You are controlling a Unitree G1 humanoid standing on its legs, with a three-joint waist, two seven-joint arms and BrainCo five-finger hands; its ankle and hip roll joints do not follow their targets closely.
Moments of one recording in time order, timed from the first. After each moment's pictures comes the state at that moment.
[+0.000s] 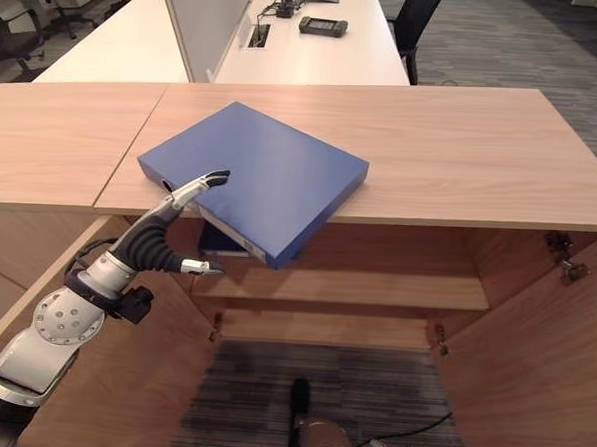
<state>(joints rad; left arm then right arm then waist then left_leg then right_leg) -0.11 0.71 -0.25 -0.40 0.06 -0.20 -0.07 0.00 -0.29 0.12 1.33 0.29 -0.01 -0.04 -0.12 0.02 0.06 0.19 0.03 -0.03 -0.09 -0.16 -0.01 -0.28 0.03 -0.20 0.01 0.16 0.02</state>
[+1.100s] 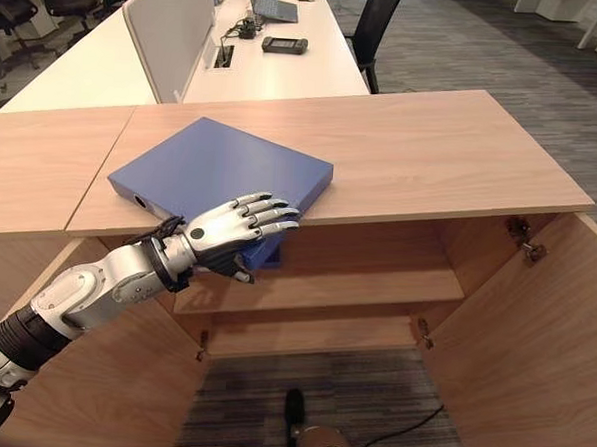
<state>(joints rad) -0.51 0.80 -0.60 -0.10 0.73 -0.31 0.06 -0.01 -0.30 0.15 1.38 0.29 -0.01 -0.09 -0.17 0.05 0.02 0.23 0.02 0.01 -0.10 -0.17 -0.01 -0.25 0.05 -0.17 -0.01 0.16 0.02</state>
